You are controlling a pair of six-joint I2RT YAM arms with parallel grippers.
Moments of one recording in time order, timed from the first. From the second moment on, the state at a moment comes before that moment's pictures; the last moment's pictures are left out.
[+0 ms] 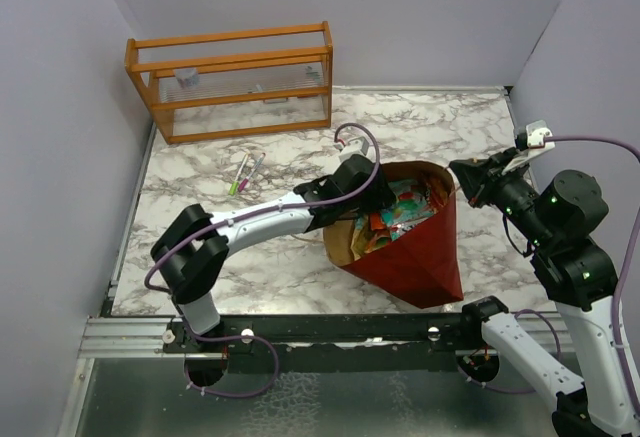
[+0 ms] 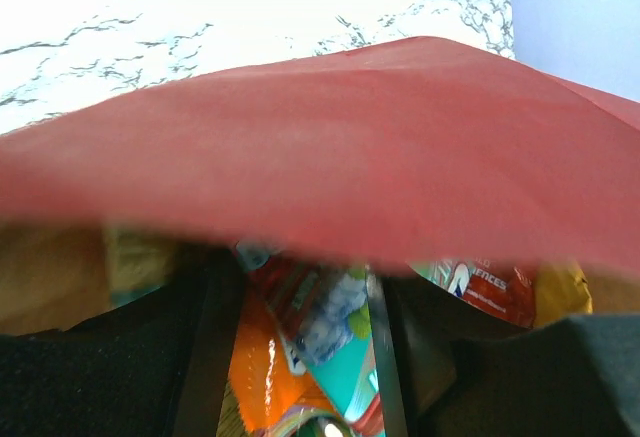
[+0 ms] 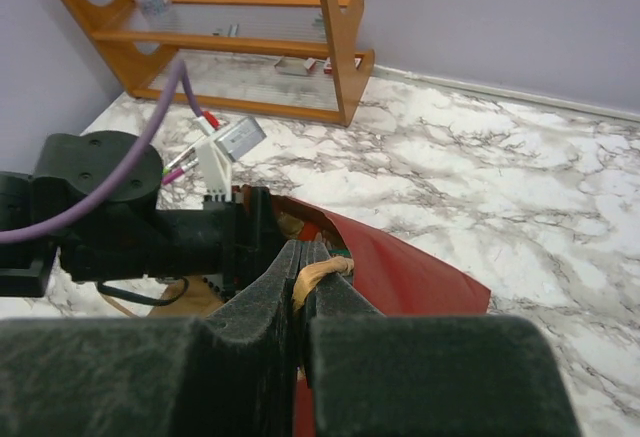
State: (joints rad) left arm -0.95 1.68 1.21 -0.10 -0.15 -0.95; right arm 0.31 0.66 1.14 -0.54 -0.15 0.13
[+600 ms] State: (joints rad) left arm -0.93 1.85 1.33 -0.03 -0.04 -0.92; right arm 0.31 0.65 1.14 -0.54 -0.18 0.16
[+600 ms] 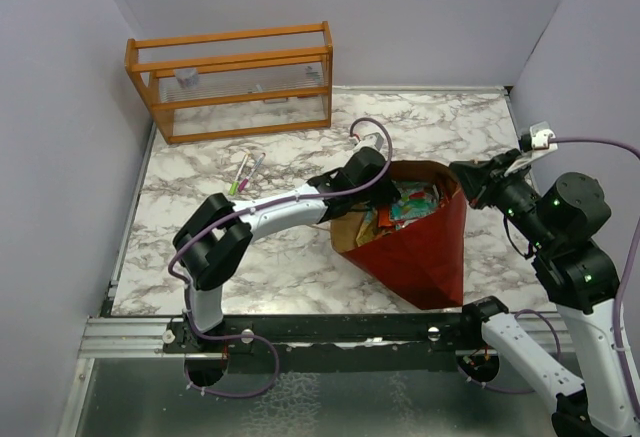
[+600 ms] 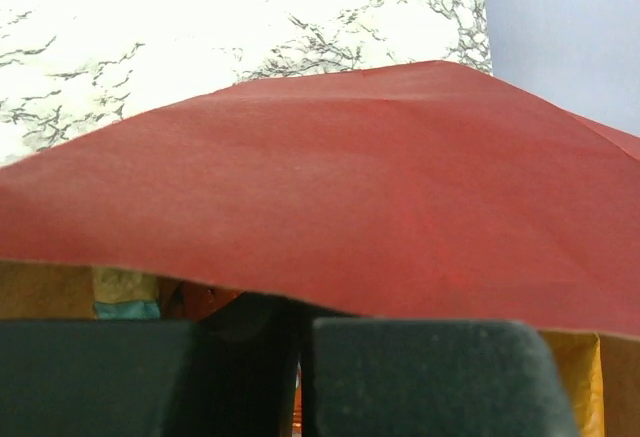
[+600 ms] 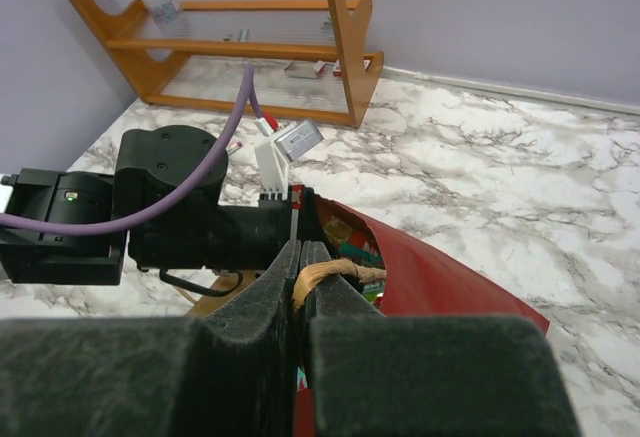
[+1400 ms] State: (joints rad) left arm -0.92 1.53 1.20 0.02 0.12 -0.85; right arm 0.31 0.61 1.11 -0.54 -0.14 0.20
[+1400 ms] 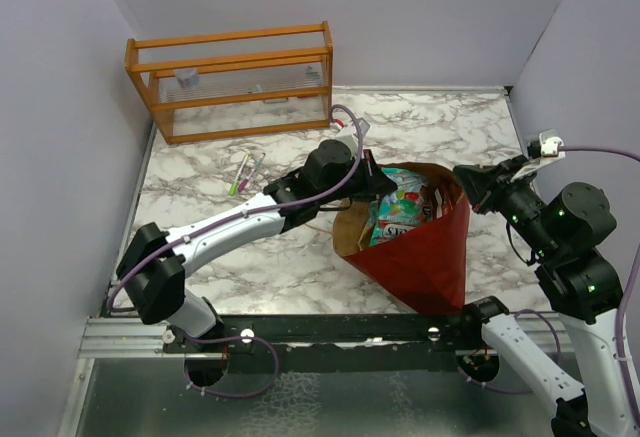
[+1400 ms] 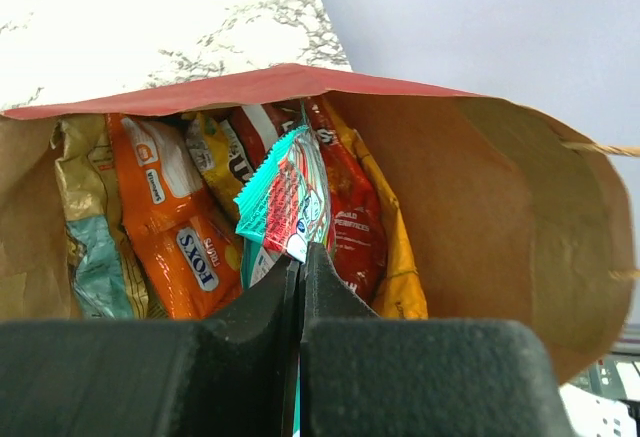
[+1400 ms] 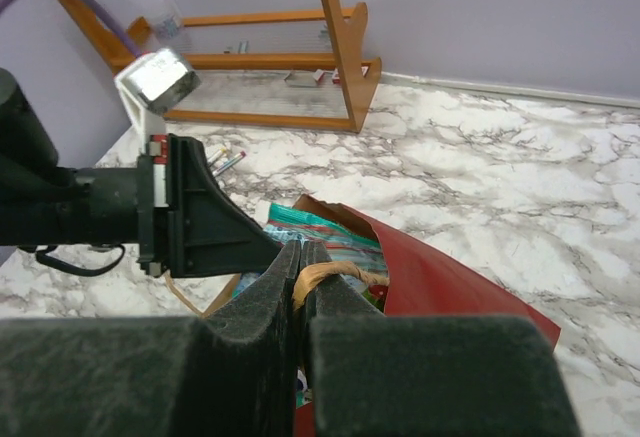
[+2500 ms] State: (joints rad) left arm -0.58 1.25 1.50 -0.43 -0.10 -0.45; right arm 0.31 0.73 1.14 -0.53 0.27 0.28
